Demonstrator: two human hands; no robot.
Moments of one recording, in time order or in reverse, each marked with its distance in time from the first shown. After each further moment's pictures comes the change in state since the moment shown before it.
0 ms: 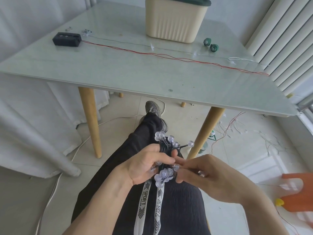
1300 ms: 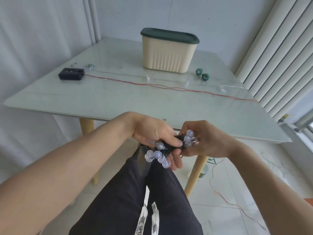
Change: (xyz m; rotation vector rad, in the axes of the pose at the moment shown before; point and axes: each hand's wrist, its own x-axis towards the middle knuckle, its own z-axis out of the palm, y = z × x) left_hand 0.068 0.153 0.002 0.784 -0.483 -0.438; right_hand 0.079 -0.004 -0.105 -0.035 0.202 -0.202
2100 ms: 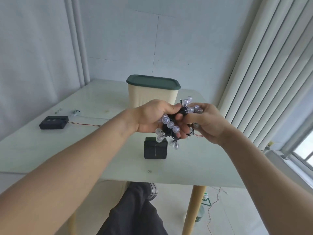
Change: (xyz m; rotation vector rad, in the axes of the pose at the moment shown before) left_hand -0.012 0.121 -0.071 -0.186 0.525 0.418; right_hand 0.068 -0.042 -0.116 0.611 0.287 -0.158
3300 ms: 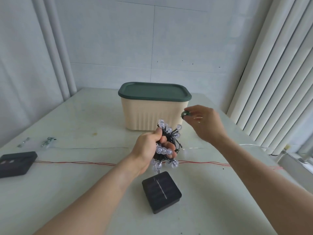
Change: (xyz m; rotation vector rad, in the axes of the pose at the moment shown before) left_hand 0.080 -0.071 -0.085 -0.201 0.591 0.057; right_hand 0.163 0.101 -0.059 -0.671 0.521 -0.117
